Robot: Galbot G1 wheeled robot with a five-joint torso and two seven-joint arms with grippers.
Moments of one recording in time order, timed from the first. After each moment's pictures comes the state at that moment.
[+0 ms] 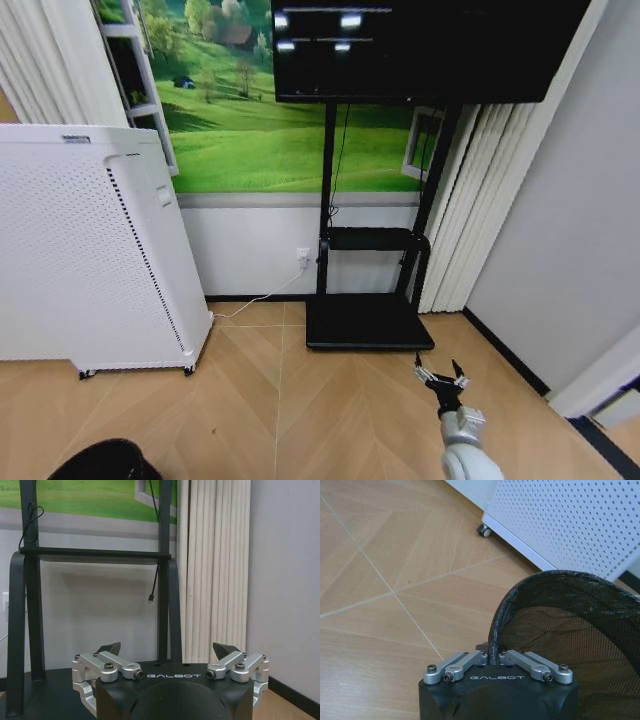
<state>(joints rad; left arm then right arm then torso) 1.99 -1.36 -1.19 -1.77 -1.06 0.27 -0.04 -1.46 1.31 0.66 1.77 0.28 0.13 0.20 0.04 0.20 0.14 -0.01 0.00</state>
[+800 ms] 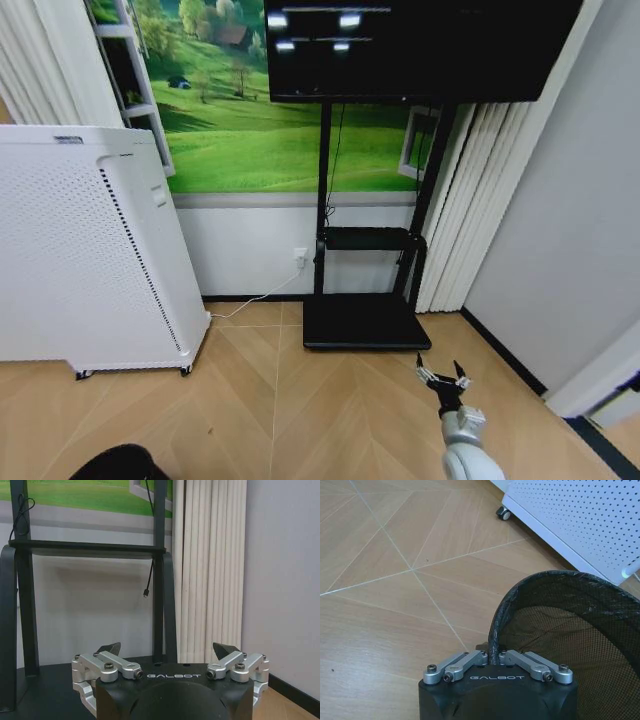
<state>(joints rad) 2.00 -1.39 -1.18 -1.78 -1.09 0.30 -0.13 -1.46 1.30 0.66 1.74 0.29 0.13 0.21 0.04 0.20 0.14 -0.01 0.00</state>
